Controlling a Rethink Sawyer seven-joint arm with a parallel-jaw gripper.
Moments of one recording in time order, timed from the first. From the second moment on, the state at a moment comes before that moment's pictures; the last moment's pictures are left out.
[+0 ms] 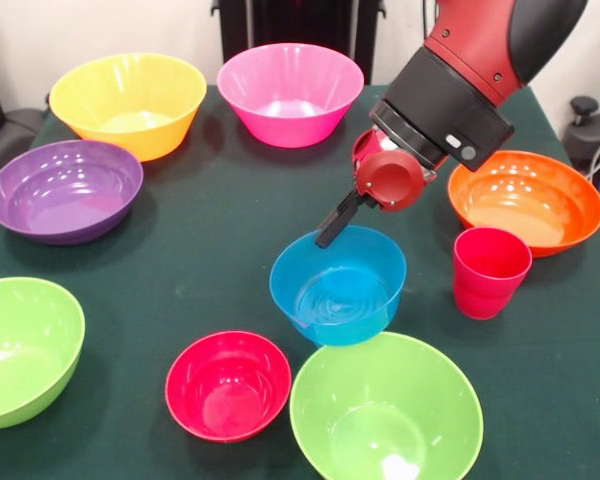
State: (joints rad) arm 0.51 0.18 -1.03 1.38 1.19 0.32 2.95
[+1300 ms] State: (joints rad) arm 0.52 0.17 -1.03 1.38 1.19 0.34 2.95
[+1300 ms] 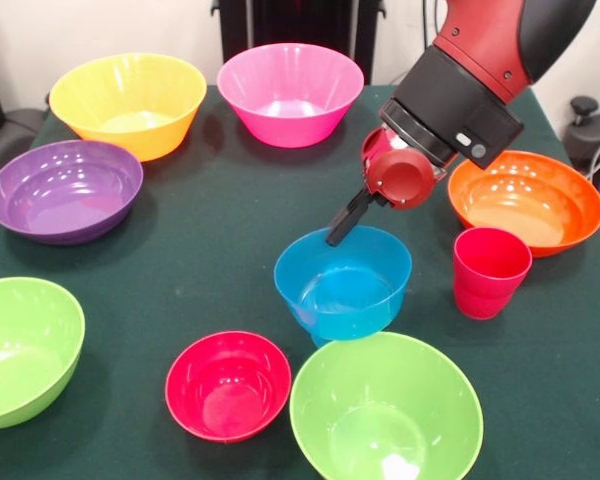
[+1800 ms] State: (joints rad) arm 0.52 0.16 -1.03 1.39 1.19 0.38 2.95
